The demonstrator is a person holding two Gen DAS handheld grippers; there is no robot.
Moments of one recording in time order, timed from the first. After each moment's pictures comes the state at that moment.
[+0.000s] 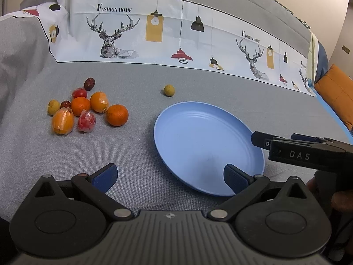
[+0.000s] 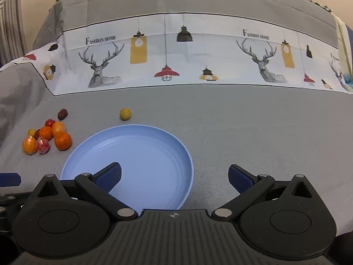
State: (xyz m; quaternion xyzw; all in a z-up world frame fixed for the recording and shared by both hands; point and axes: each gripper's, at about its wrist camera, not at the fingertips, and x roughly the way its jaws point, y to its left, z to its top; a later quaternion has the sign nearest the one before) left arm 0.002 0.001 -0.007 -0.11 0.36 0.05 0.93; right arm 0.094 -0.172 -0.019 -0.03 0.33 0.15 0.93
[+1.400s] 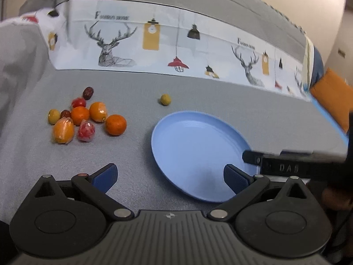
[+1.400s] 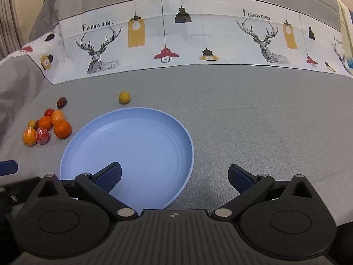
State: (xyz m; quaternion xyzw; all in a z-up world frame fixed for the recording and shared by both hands) left arm -0.002 0.011 0.014 -0.13 0.34 0.03 0.93; right arm 0.103 -0.177 -0.023 -0.01 0.38 0.17 0.91
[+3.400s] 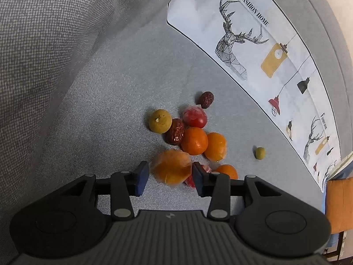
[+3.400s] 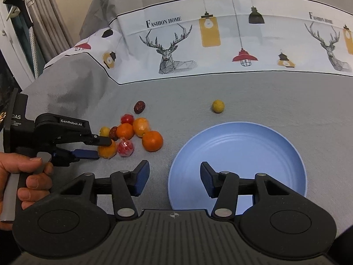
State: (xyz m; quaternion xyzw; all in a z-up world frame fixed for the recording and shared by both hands) left arm 0.057 0.216 -0.022 -0.39 0.41 0.16 0.81; right arm 0.101 -0.060 0.008 0.01 0.41 0.29 0.86
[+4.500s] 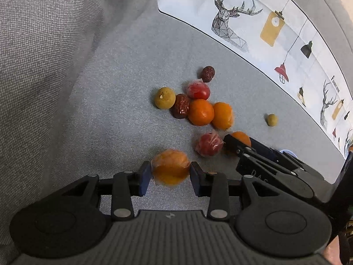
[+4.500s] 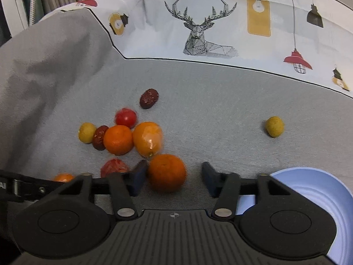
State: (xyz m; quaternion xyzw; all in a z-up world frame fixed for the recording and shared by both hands) left arm 0.050 0.193 -0.009 -0.30 0.48 0.17 0.81; right arm 0.174 0.051 -0.054 -0.08 0.42 0.34 0.84
